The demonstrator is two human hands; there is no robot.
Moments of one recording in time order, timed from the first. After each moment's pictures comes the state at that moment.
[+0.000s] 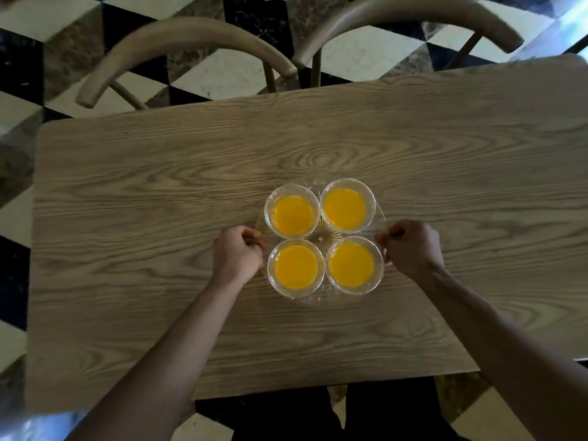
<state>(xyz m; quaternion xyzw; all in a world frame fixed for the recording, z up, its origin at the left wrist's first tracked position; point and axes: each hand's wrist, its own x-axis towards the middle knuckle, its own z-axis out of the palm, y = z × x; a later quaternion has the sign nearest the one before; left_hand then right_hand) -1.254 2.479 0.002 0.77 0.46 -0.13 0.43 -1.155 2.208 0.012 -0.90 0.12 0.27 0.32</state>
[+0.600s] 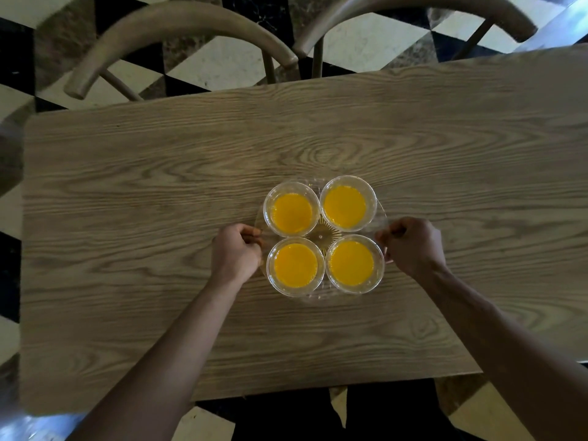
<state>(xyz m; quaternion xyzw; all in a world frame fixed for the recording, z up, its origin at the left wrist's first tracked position) -1.252 2.481 -0.010 0.76 0.47 -0.13 0.44 -1.151 2.208 -0.001 -0.91 0.12 0.26 0.31</state>
